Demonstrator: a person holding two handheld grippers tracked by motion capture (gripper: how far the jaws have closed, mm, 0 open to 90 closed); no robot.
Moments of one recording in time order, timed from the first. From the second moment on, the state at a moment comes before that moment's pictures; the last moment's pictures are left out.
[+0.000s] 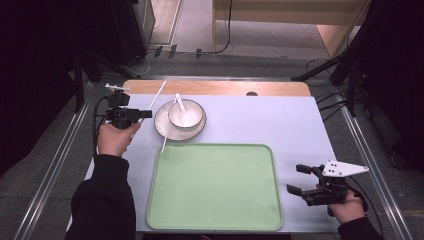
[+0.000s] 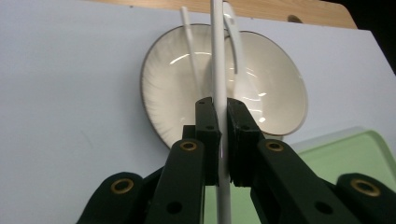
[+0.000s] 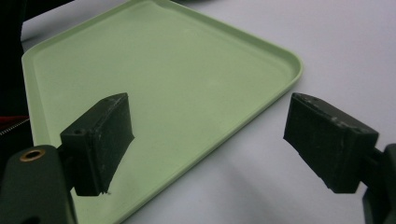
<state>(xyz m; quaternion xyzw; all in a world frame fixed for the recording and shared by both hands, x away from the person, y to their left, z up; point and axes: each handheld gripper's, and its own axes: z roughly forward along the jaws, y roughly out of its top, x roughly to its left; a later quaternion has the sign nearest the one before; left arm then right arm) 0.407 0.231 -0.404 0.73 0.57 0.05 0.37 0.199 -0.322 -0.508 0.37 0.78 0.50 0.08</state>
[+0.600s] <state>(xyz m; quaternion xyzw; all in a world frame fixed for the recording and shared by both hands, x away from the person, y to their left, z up) 0.344 0.185 -0.398 0.76 0.52 0.03 0.39 0.197 -0.324 -0.506 0.36 0.78 0.50 0.09</state>
